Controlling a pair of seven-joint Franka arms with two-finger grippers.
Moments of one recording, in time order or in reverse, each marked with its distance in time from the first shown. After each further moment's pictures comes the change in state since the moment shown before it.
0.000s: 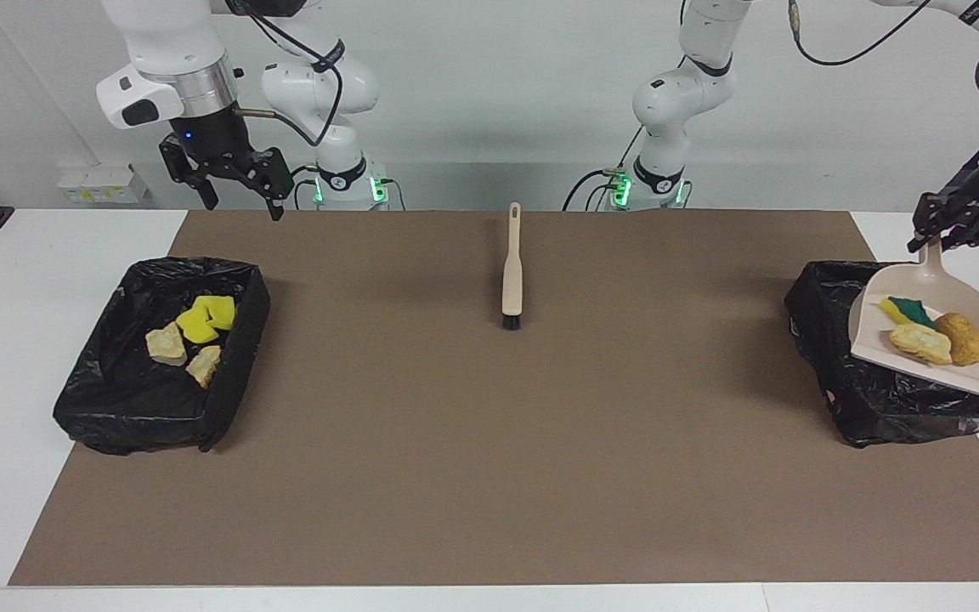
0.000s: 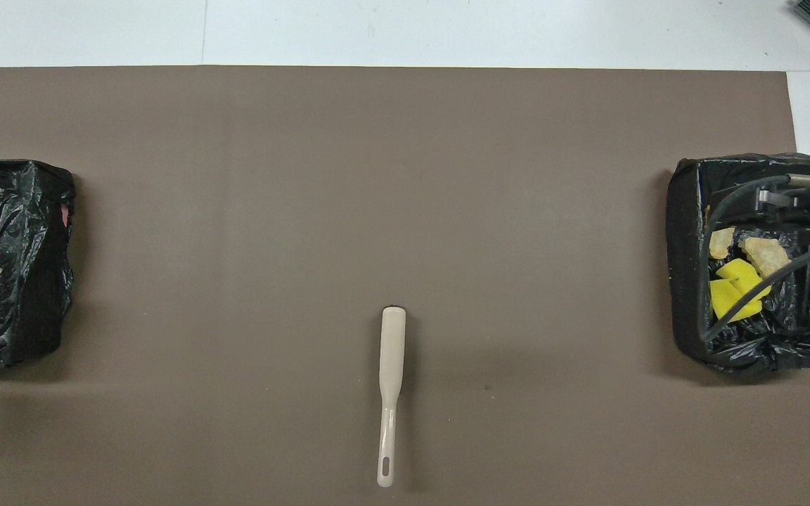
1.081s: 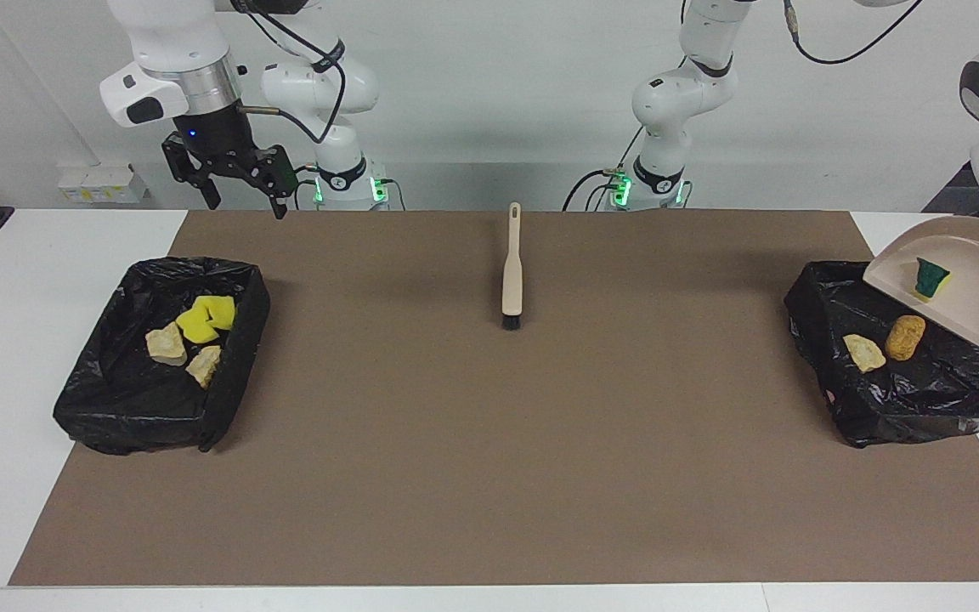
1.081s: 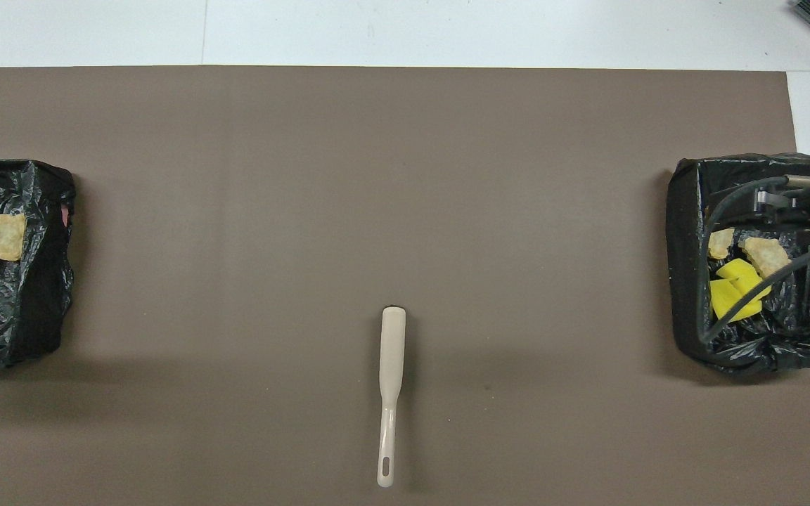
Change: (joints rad) left arm -0.161 0.010 -0.028 0.000 0.560 0.140 0.130; right arm 0.000 0.000 0.002 0.000 0.000 -0.003 -0.002
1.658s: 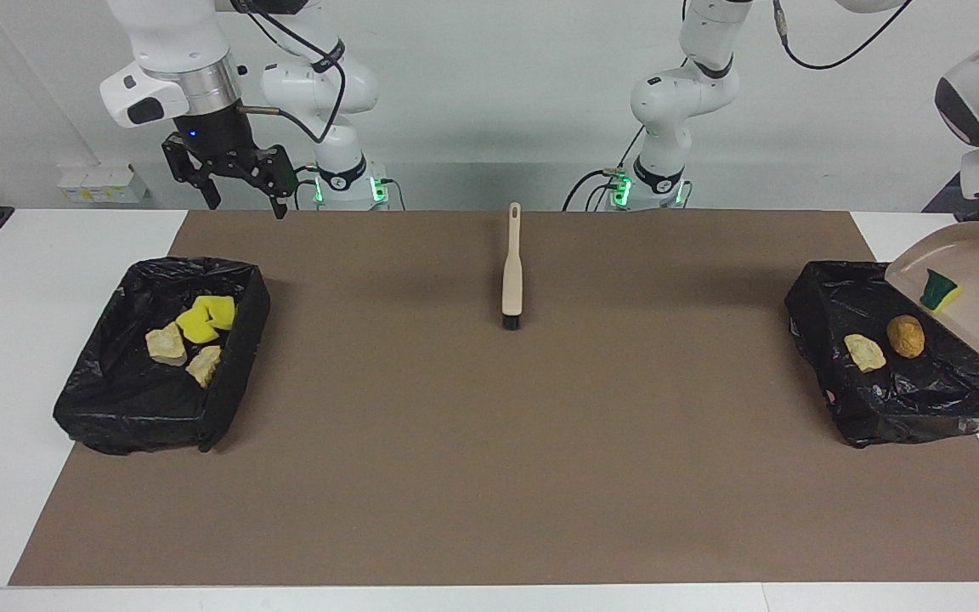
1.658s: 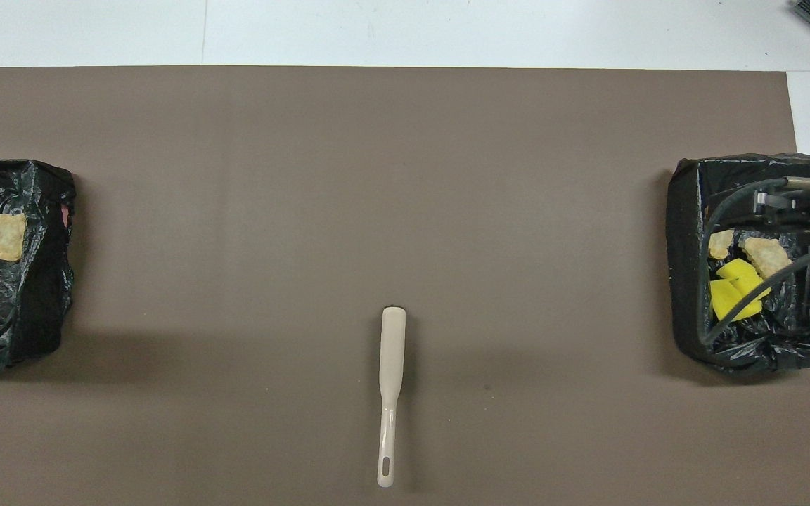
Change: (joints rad) left arm -0.118 0.013 -0.001 -0.010 0.223 0.059 0.039; right arm 0.000 0.000 0.000 -0.001 0.000 -0.003 -0.007
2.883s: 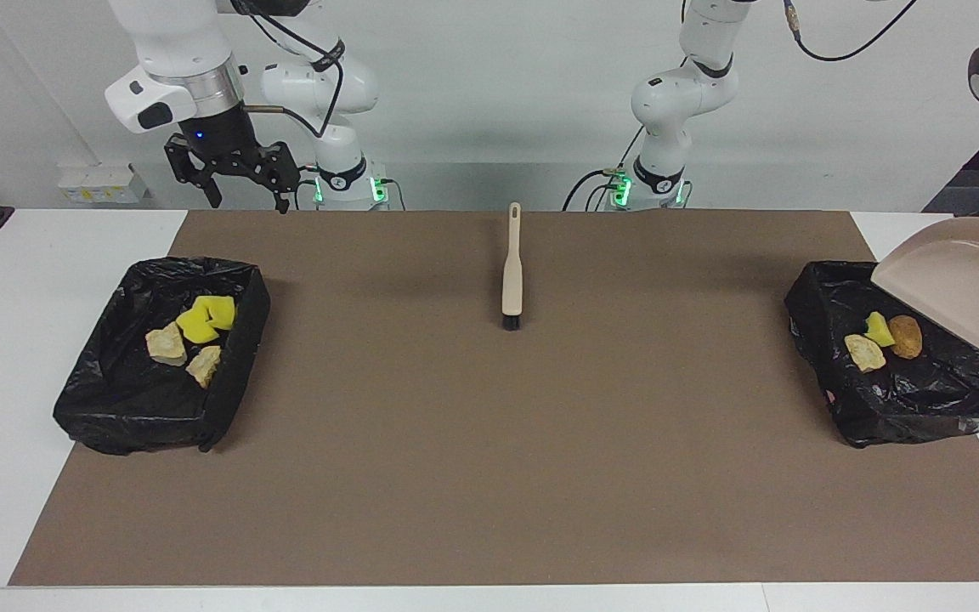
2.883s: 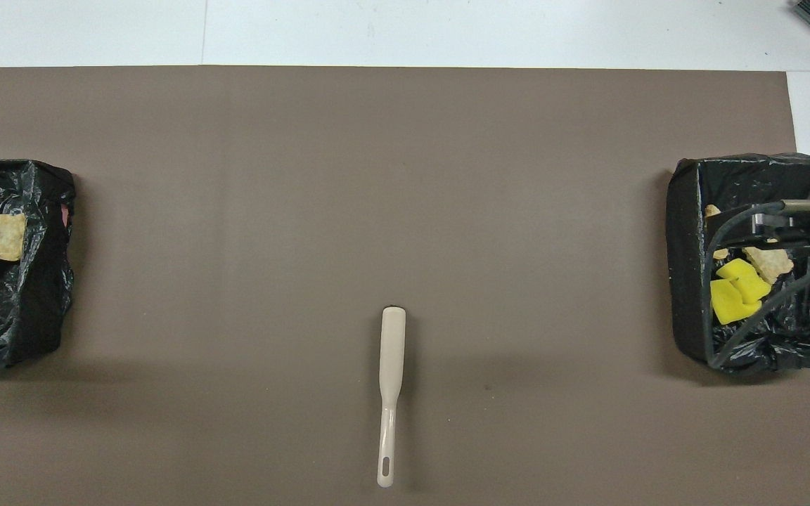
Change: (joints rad) left arm 0.096 -0.014 0.031 0.083 -0.409 -0.062 0.035; right arm -0.004 -0.022 -0.001 -0.036 0.005 -0.017 -0.083
